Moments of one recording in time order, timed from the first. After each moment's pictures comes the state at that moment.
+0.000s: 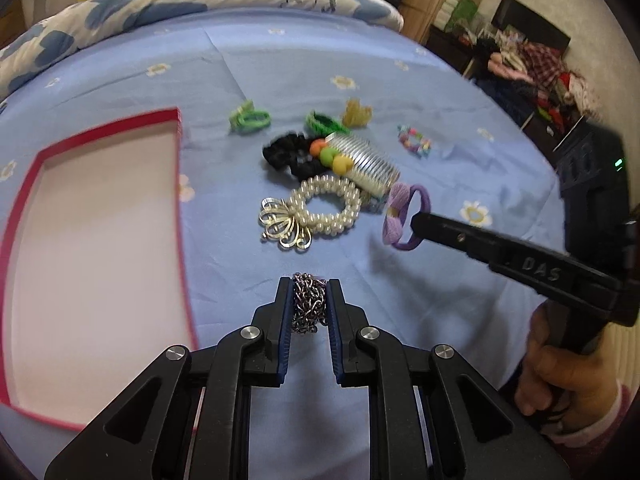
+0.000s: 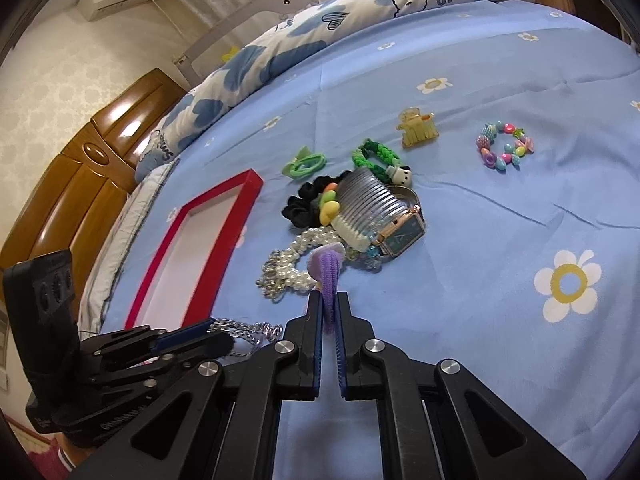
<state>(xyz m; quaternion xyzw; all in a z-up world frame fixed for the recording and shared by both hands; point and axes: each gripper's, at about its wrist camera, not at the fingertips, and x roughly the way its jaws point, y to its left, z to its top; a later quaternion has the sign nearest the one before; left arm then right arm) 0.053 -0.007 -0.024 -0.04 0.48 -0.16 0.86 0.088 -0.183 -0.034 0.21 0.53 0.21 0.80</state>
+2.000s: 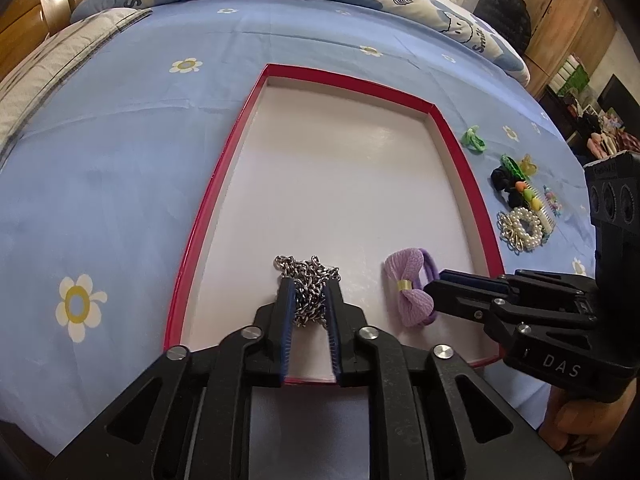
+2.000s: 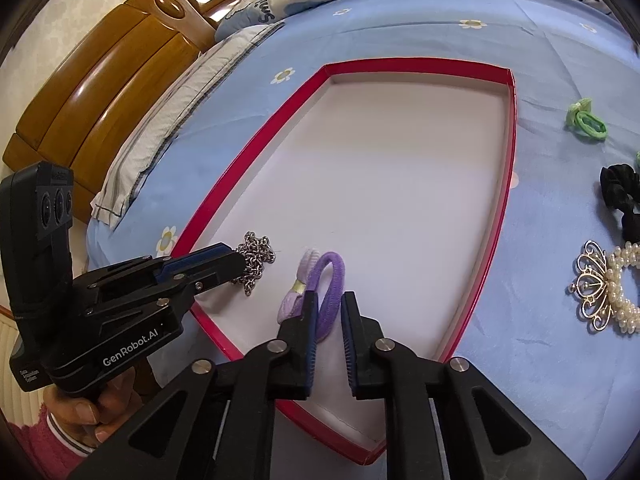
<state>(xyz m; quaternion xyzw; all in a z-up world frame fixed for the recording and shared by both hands) 0.028 0.176 -0.058 -0.13 0.50 0.02 0.85 0.087 0.045 -0.042 0.07 0.60 0.38 0.70</state>
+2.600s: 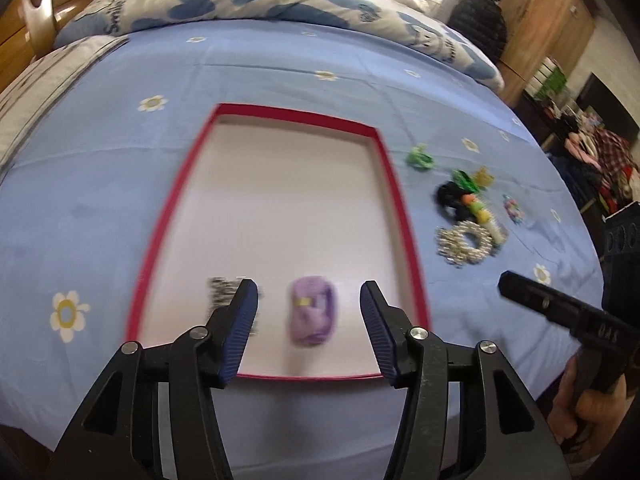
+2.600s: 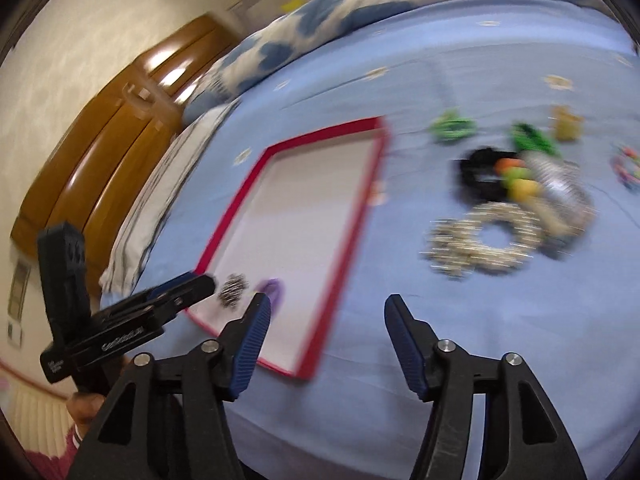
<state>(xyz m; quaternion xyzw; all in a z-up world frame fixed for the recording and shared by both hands) 0.028 0.130 -0.015 -0.12 0.48 -0.01 0.87 0.083 -0.081 -0.003 0.18 0.56 0.29 0.75</state>
